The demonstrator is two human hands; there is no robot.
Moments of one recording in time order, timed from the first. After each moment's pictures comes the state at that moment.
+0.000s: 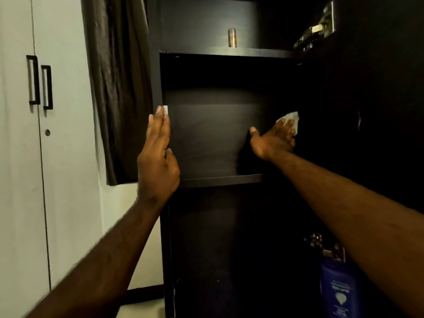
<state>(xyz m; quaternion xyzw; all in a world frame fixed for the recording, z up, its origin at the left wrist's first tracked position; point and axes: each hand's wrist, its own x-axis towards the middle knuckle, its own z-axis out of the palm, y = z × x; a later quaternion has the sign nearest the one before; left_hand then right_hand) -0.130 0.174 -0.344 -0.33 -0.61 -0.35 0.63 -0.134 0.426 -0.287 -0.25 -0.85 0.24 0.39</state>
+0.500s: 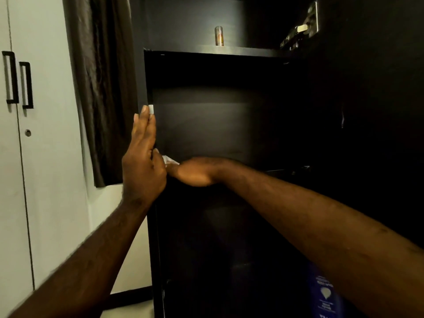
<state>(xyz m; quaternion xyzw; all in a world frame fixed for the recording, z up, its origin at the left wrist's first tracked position) -0.132 0.173 -0.344 -0.33 -0.62 -0.35 0.62 -0.069 0.302 -0.306 0.17 -0.96 0.20 0.11</state>
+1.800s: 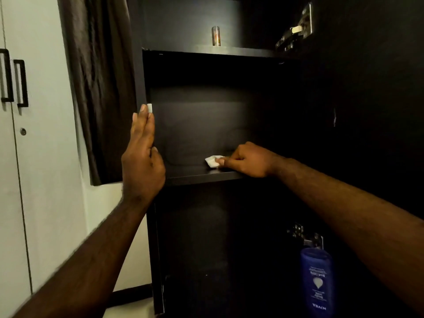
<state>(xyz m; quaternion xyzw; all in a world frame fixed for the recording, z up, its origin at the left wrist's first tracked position) -0.132 0.174 -0.345 -0.33 -0.61 -0.35 0.63 -0.084 0.423 -0.309 0.11 -0.95 0.06 0.28</state>
